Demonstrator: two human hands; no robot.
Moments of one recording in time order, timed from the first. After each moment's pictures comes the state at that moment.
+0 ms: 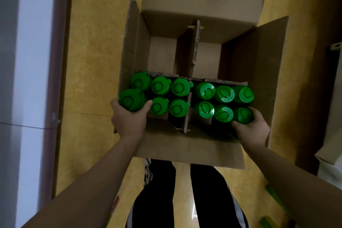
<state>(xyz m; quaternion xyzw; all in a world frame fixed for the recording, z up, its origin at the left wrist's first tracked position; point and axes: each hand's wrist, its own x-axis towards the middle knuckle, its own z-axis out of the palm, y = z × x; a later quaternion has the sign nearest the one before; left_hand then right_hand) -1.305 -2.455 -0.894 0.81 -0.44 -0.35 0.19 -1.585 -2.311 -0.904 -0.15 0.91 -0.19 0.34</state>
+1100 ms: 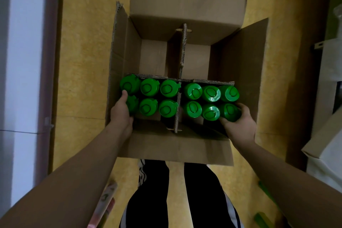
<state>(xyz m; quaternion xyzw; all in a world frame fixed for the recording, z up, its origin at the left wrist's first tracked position) -1.309 -2.484 -0.928 0.77 -0.09 -0.60 0.21 -1.597 -2.310 -0.901 -0.16 0.90 -0.17 0.36</state>
